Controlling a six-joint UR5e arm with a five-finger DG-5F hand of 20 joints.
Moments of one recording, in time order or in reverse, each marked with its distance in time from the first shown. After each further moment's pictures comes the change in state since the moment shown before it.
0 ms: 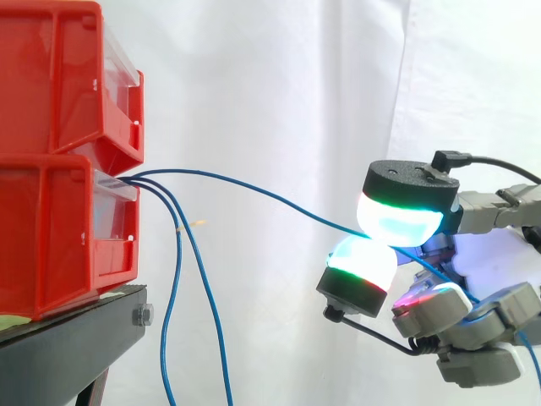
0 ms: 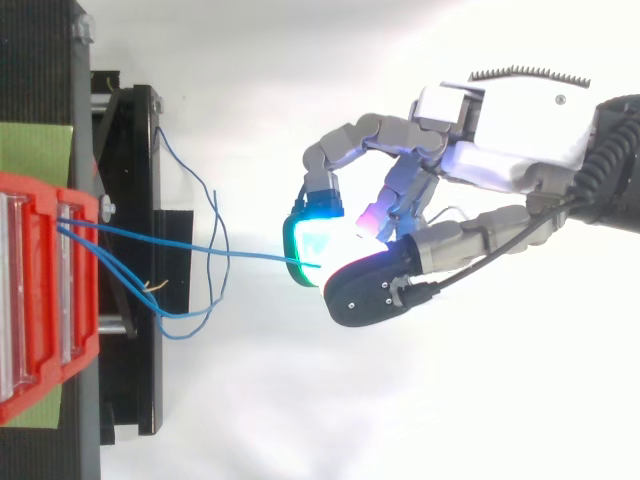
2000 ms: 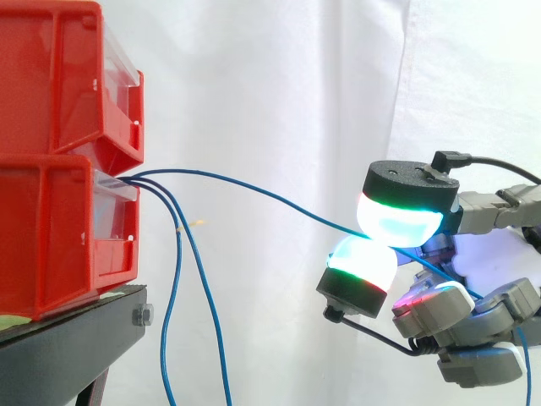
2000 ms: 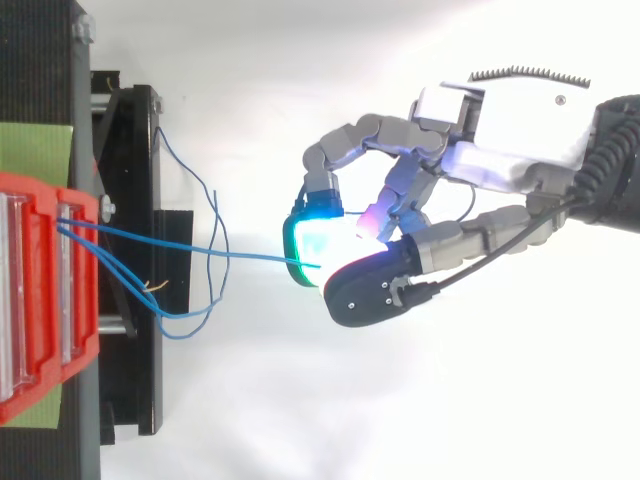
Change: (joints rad) arm 0.000 0.000 0.000 0.000 0.000 0.000
